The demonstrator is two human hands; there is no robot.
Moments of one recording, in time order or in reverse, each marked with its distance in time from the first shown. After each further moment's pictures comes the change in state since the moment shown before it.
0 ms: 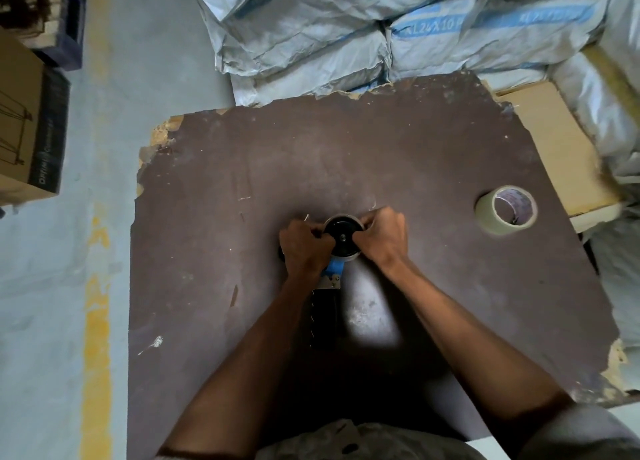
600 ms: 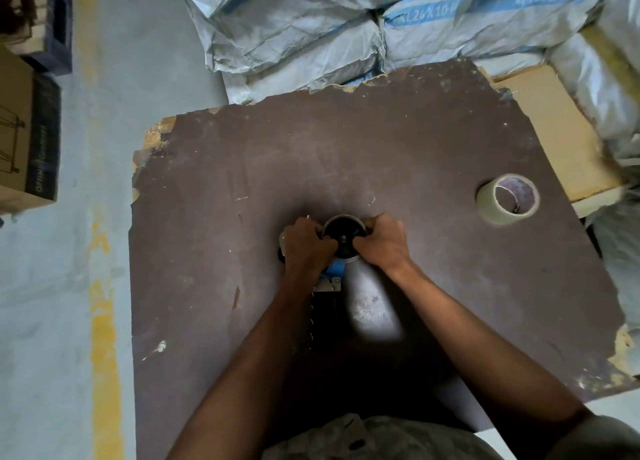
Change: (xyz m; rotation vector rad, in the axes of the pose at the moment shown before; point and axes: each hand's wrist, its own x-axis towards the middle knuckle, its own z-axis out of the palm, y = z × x) left_hand 0.012 -0.011 0.004 0.236 -0.123 0.061; right_hand -0.008 0.009 0.002 0.009 -0.125 0.071
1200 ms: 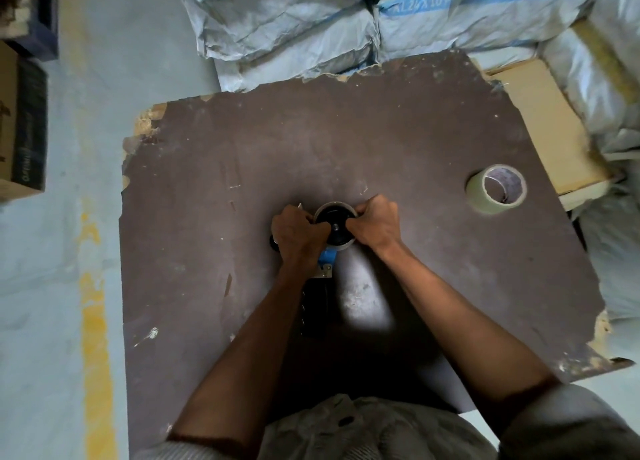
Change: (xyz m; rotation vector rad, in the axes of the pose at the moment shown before) left_hand -0.010 0.010 0.001 -0.025 0.102 -0.126; right_hand 0.007 -0.003 -0.003 -0.015 0.059 -0.020
